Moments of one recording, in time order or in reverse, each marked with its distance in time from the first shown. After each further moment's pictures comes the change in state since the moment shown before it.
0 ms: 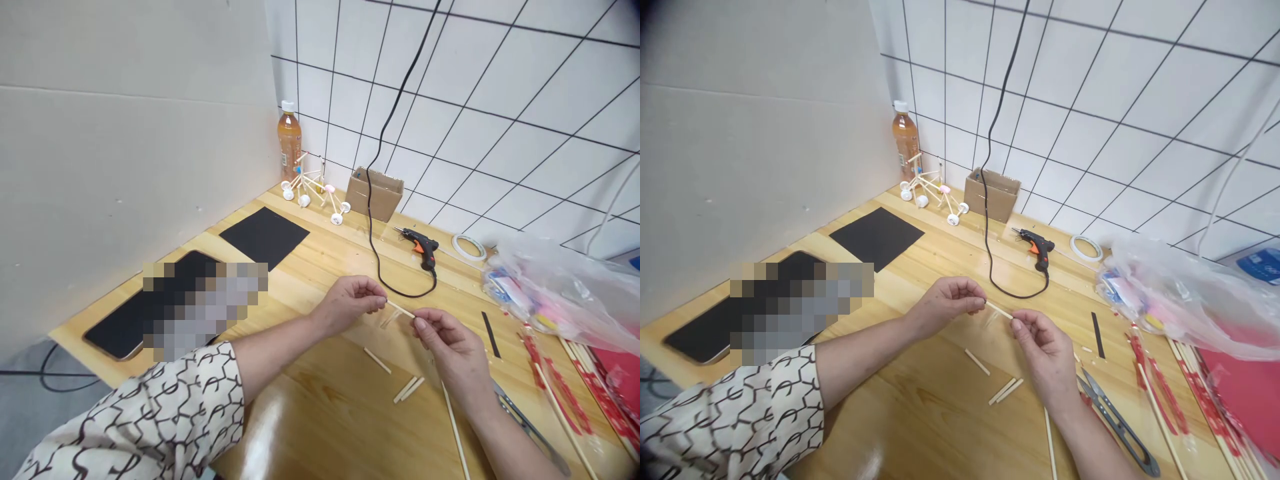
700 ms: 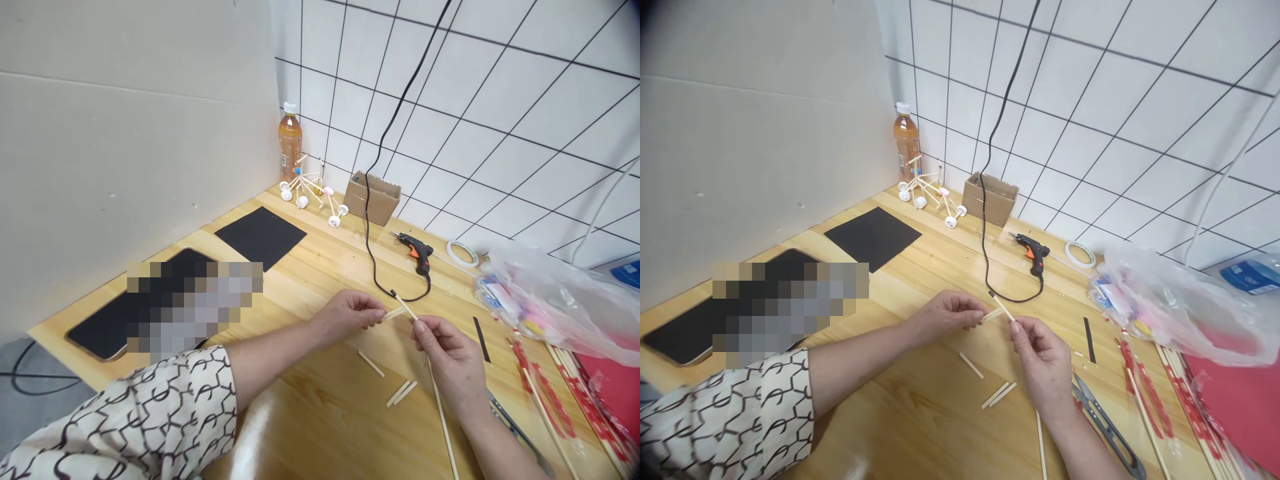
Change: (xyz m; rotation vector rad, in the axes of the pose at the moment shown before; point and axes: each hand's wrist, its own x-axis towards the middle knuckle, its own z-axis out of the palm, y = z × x) left_hand -0.005 -0.009 0.003 -0.001 -0.069 -0.140; right_hand -0.003 -0.007 0.000 -0.098 0.052 -0.069
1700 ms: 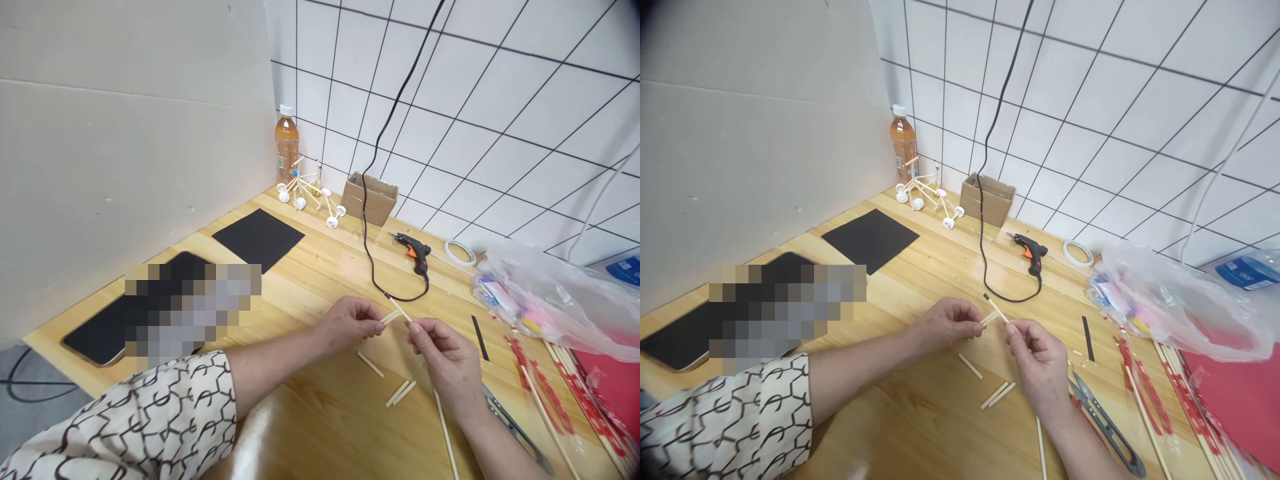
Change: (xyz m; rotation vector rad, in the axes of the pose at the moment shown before) left_hand -0.001 -0.011 0.006 0.047 -0.016 -0.021; right_hand -0.002 0.000 0.000 -0.045 -0.054 -0.035
